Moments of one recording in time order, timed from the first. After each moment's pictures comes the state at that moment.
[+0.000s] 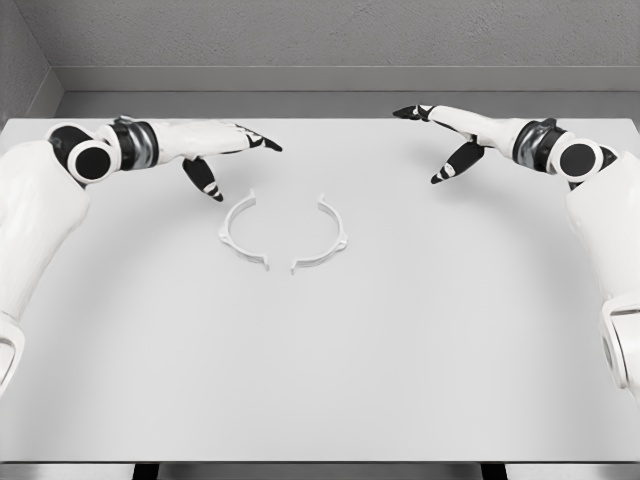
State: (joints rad) left arm -0.94 0.33 -0.59 -0.77 -0.57 -0.61 -0.61; right arm -0.99 -0.25 0.26 -0.42 0.52 -0.61 0.61
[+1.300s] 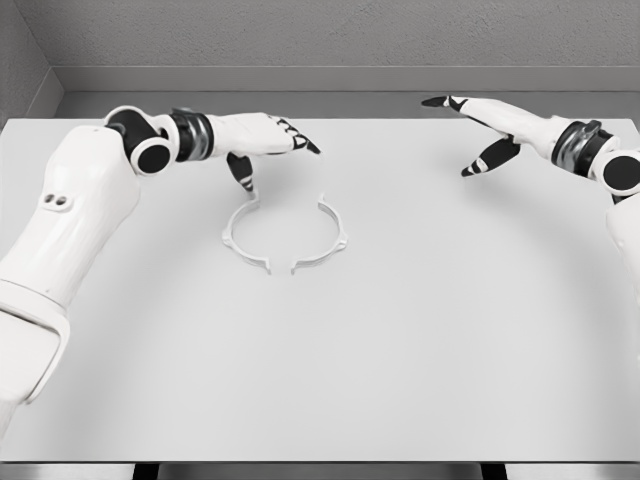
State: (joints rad) left arm -0.98 0.23 -0.61 -0.81 -0.83 -0.61 -0.55; right arm -0.84 -0.37 0.23 -0.73 0.49 -0.61 0.61
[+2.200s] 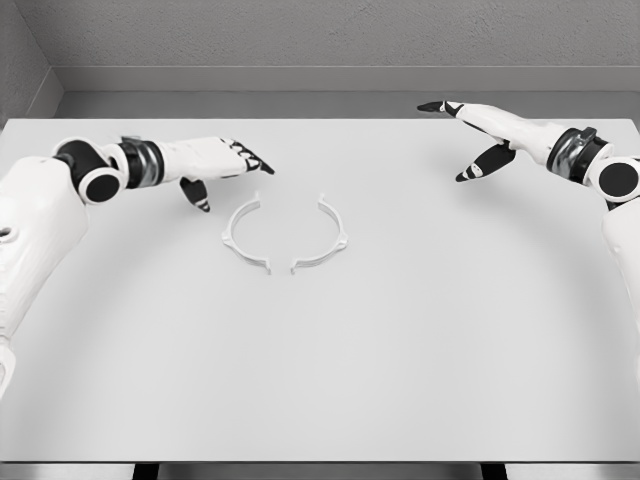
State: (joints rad) left arm -0.89 0.37 -0.65 -0.88 -0.79 -0.61 -0.51; right arm -0.82 -0.36 0.24 -0.74 0.45 -0.61 0.61
